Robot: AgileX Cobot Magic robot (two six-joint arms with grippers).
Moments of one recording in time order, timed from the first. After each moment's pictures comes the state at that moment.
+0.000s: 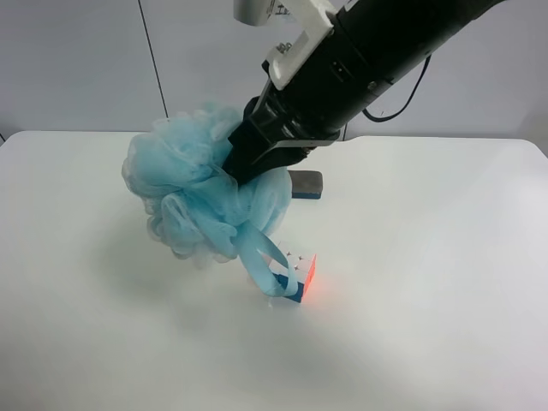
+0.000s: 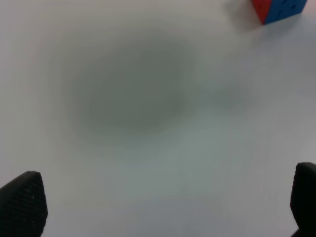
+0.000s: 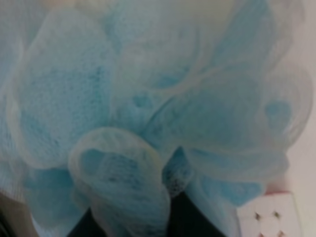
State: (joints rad) left arm -0.34 0.40 -0.55 -0.16 0.93 0.49; right arm 0.70 1.53 -1.25 0.62 0.89 -0.55
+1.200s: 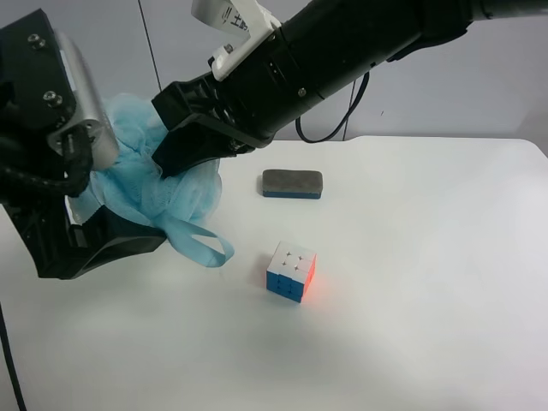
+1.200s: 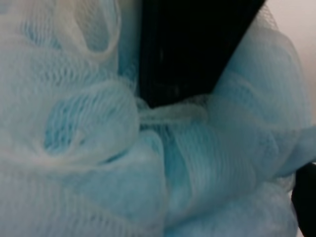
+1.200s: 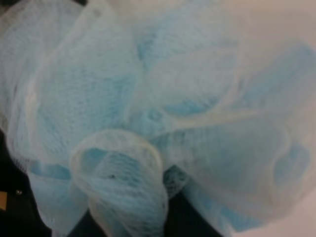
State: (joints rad) left arm -0.71 1.02 -0.75 -0.11 0.55 0.52; right arm 0.70 1.64 -1.27 0.97 0.81 -0.68
